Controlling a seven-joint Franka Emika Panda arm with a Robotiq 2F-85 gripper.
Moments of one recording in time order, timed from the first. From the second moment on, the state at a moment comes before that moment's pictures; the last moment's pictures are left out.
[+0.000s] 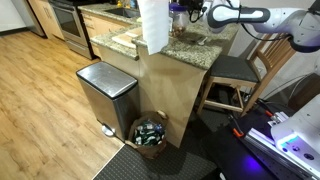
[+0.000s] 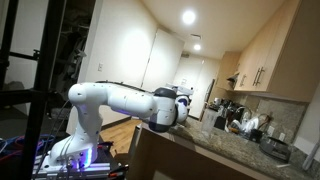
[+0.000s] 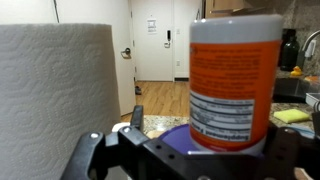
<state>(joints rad) -1.03 1.47 1.42 -1.82 -0.96 3.38 2.61</state>
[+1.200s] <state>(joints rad) -1.02 1.42 1.38 -1.81 -0.84 3.46 2.49</state>
